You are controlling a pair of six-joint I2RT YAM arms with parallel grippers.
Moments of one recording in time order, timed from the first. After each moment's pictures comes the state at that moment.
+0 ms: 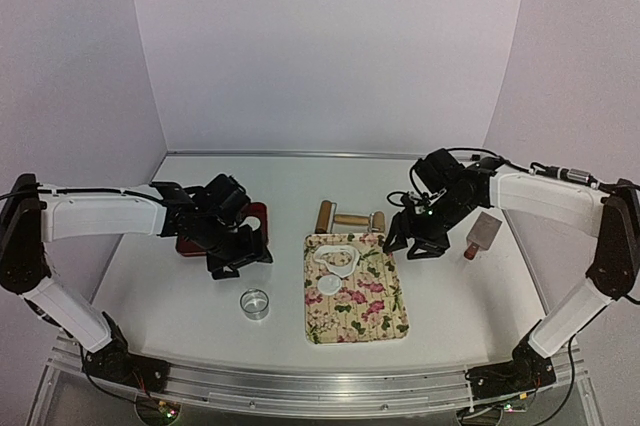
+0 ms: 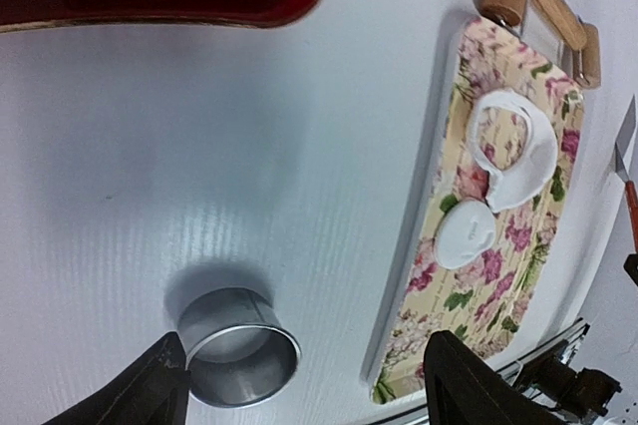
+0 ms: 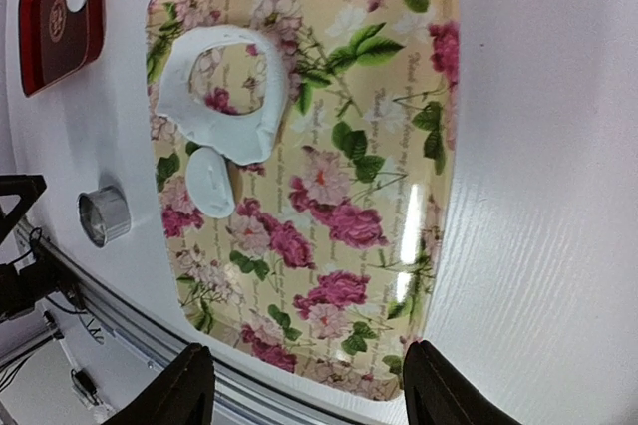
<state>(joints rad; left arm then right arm) -0.82 1.50 0.99 -0.58 0.11 -1.07 0.60 1.56 1.17 -0.81 -0.31 0.60</state>
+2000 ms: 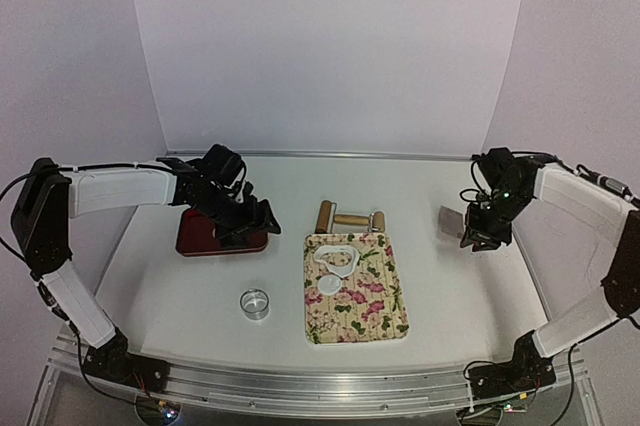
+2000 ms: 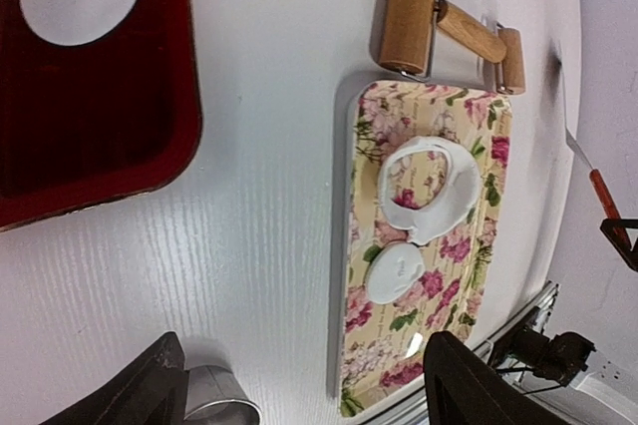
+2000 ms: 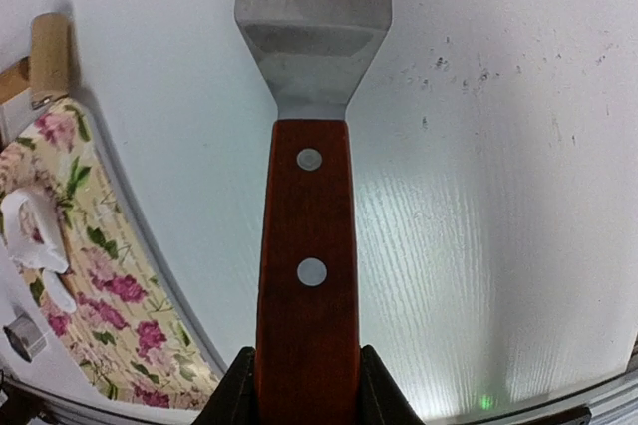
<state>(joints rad) -0.65 1.65 1.16 -0.52 0.33 -0.81 0.24 1.40 1.10 -1.03 -0.10 0.52</state>
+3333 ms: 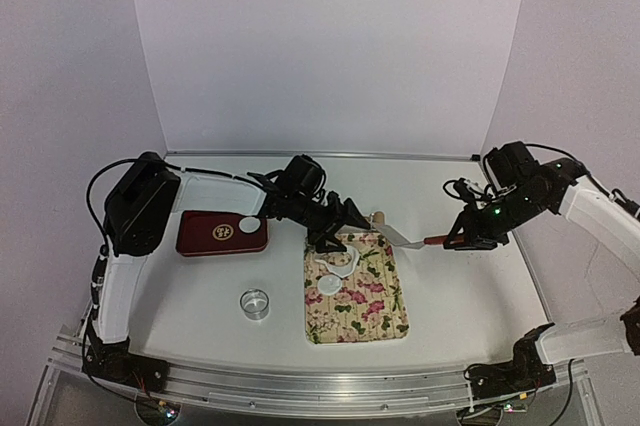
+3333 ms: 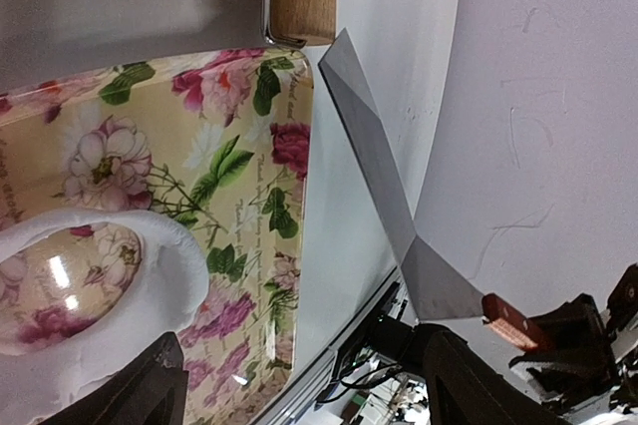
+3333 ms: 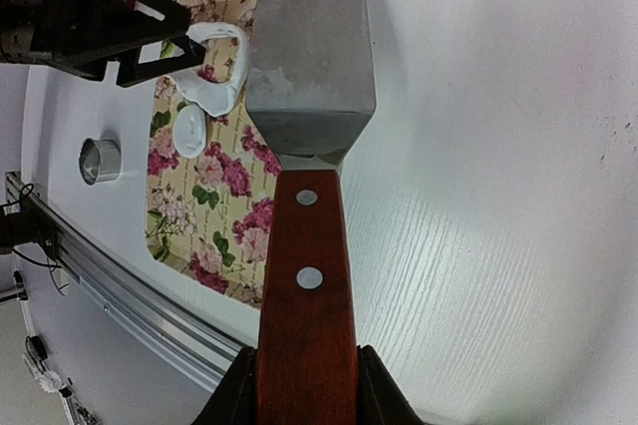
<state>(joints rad) -0.84 2.19 1.60 -0.12 0.63 -1.18 0.38 1.18 1.08 -1.05 -0.36 0.28</state>
